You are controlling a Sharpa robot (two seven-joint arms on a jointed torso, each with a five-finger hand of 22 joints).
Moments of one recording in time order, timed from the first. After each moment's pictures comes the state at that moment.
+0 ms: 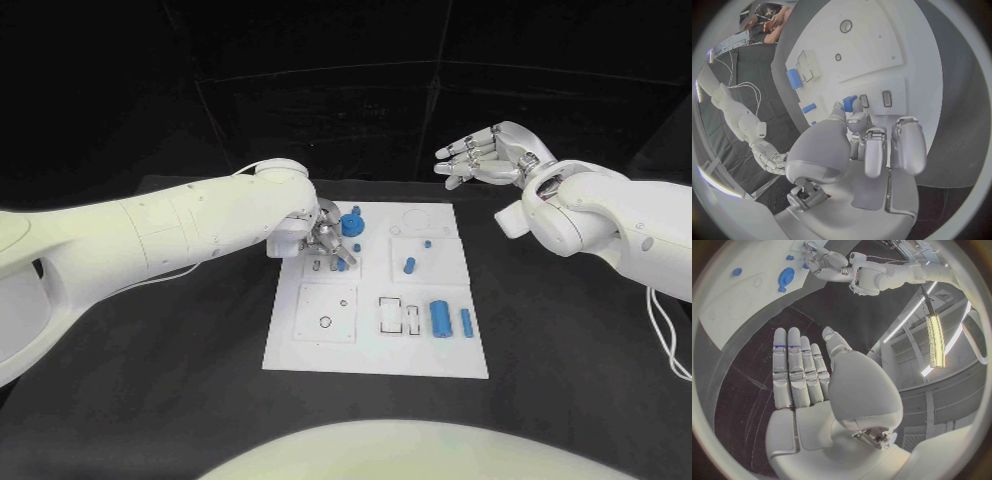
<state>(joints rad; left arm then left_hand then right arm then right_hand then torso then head) 1.31 -0.46 -0.14 1.15 -1.00 0.34 -0.54 1.26 0.11 -0.15 0.15 0.05 0.91 0.04 0.67 0.46 1.30 -0.03 1.11 0.97 1.47 -0.09 1.56 1.31 0.07 1.47 0.02 1.38 1.23 1.27 -0.82 -0.04 1.37 -0.62 -0.35 0.20 1.39 -0.04 0.01 0.02 0.29 1.02 0.18 0.07 0.07 1.21 0.11 0.10 0.08 1.32 0.05 0.10 0.28 0.17 1.07 0.16 0.42 0.15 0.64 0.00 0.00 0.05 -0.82</state>
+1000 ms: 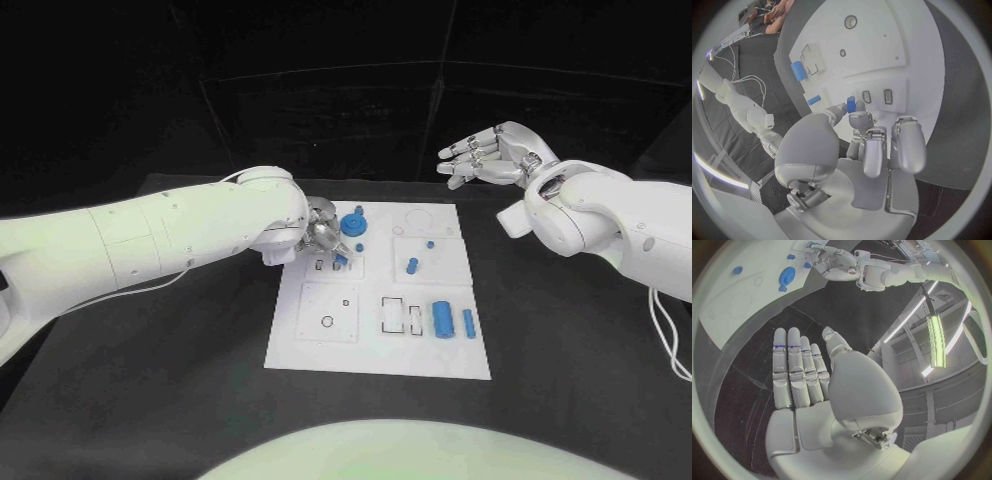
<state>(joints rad) 1.30 -0.57 -0.14 1.29 -0.98 0.15 -0.53 1.15 -0.08 0.50 0.12 0.17 0.89 0.04 0.67 0.49 1.29 -0.03 1.05 0.91 1.47 -0.10 1.56 1.31 0.07 1.47 0.01 1.36 1.23 1.27 -0.81 -0.04 1.36 -0.62 -0.35 0.20 1.39 -0.04 0.01 0.02 0.29 1.02 0.19 0.07 0.07 1.21 0.11 0.10 0.08 1.32 0.05 0.09 0.27 0.17 1.07 0.16 0.42 0.14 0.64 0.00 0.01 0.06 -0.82</state>
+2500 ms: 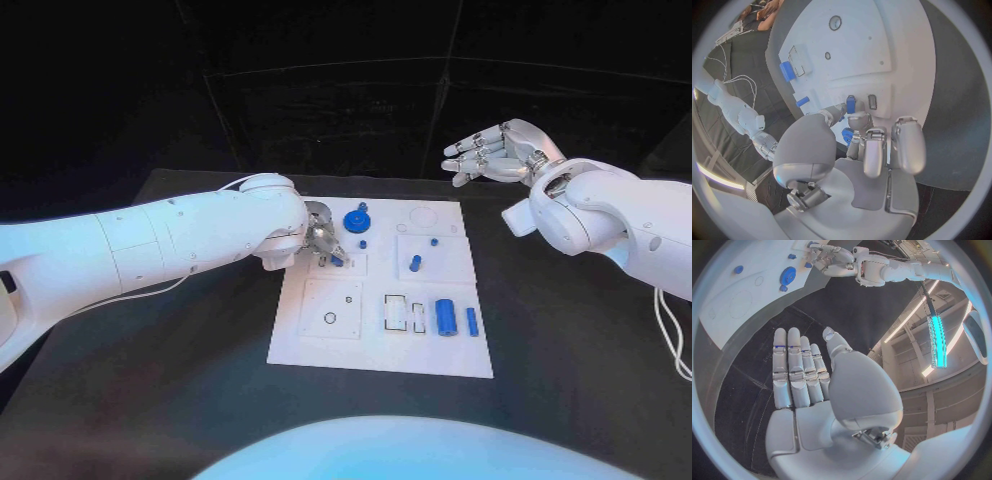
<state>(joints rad) 1.27 -0.58 -0.14 1.30 -1.01 0.12 -0.59 1.11 -0.10 0.55 0.09 0.19 0.89 0.04 0.70 0.51 1.30 -0.03 1.06 0.92 1.47 -0.10 1.56 1.31 0.07 1.47 0.01 1.36 1.25 1.27 -0.80 -0.04 1.35 -0.62 -0.34 0.20 1.38 -0.04 0.01 0.02 0.30 1.01 0.19 0.07 0.07 1.21 0.12 0.10 0.08 1.32 0.05 0.08 0.27 0.17 1.07 0.16 0.41 0.14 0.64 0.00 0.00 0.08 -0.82</state>
